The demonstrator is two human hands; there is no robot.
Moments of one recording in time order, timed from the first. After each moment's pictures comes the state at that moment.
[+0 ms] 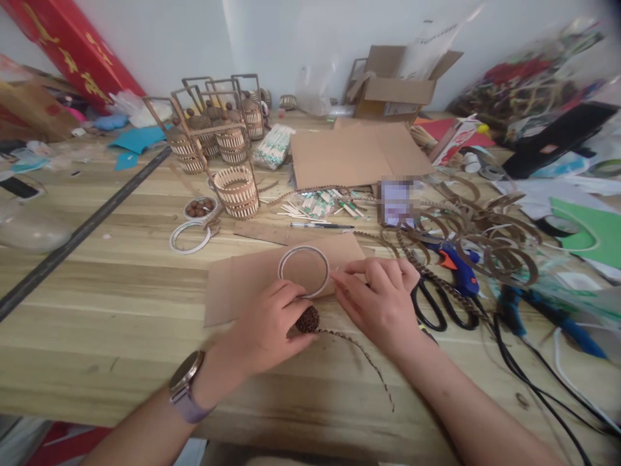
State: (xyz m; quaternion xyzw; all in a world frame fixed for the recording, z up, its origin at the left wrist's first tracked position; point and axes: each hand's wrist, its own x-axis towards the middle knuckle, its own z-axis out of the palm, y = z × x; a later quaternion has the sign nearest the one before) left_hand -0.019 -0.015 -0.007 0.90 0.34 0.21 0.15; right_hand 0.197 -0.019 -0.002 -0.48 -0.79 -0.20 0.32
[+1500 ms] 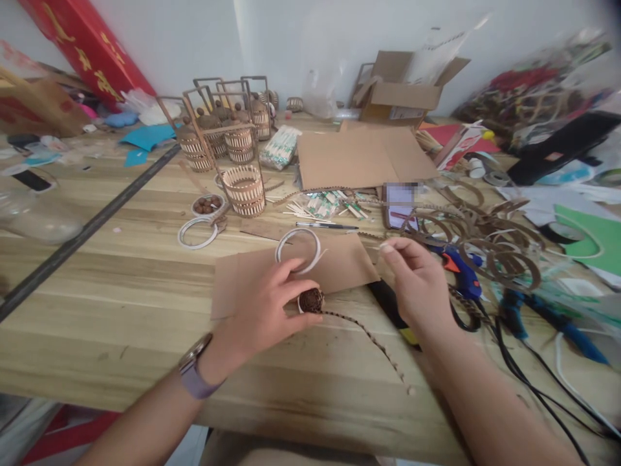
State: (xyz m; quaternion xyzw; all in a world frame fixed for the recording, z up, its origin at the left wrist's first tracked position) left_hand -0.029 -0.010 -0.005 0.85 0.39 0.29 0.23; right_hand 0.226 0.009 -0.007 -0.56 -0.48 0.31 0.60
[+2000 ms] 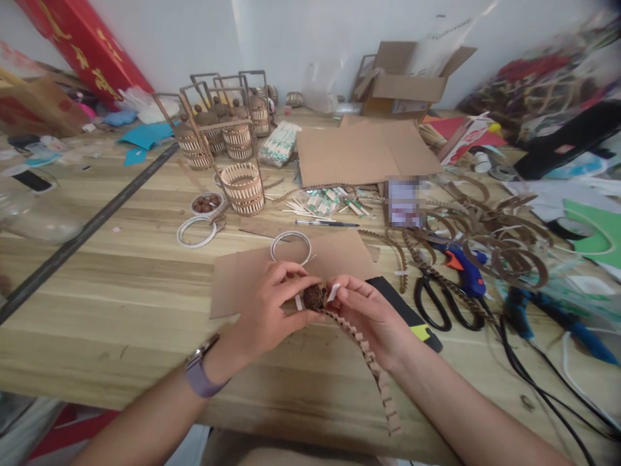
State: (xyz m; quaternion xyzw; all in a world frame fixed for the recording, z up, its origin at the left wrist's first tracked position) left_hand -0.022 -0.010 -0.009 0.83 0.38 0.35 0.23; right_hand 0.170 -0.028 -0.004 -0.36 -0.27 0.75 0.48
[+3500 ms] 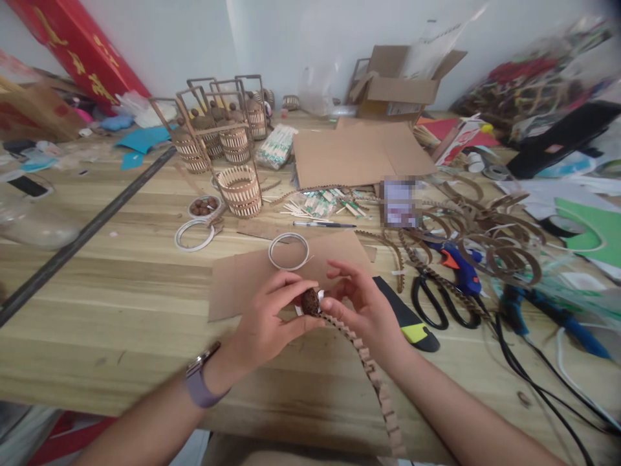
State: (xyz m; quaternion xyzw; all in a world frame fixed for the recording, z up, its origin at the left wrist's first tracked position) left_hand -0.018 -0.020 -0.008 0.78 0.37 0.40 0.30; right_hand 0.174 -0.030 -0.021 -0.45 -0.64 0.35 0.51
